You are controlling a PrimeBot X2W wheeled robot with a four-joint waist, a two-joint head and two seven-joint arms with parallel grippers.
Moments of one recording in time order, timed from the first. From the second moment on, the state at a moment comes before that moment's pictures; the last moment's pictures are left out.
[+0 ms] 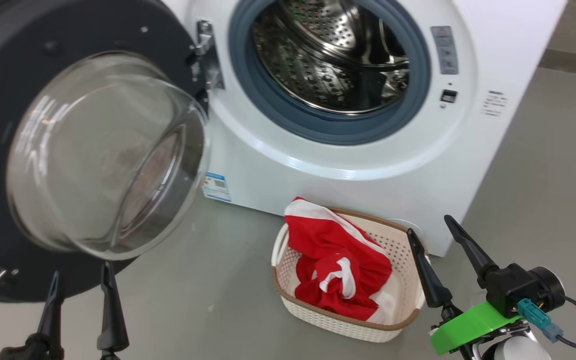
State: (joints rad) left arm 0.08 0.10 0.02 -0.10 -0.26 0.15 -0.18; right arm -0.08 -0.05 0.10 0.21 0.13 0.13 -0.26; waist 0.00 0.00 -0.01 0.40
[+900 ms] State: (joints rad) left arm 0.11 0.13 0.04 -0.13 -0.26 0.18 -0.18; right arm -0.08 -0.05 0.12 0.22 0.13 0.13 -0.26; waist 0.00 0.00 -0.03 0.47
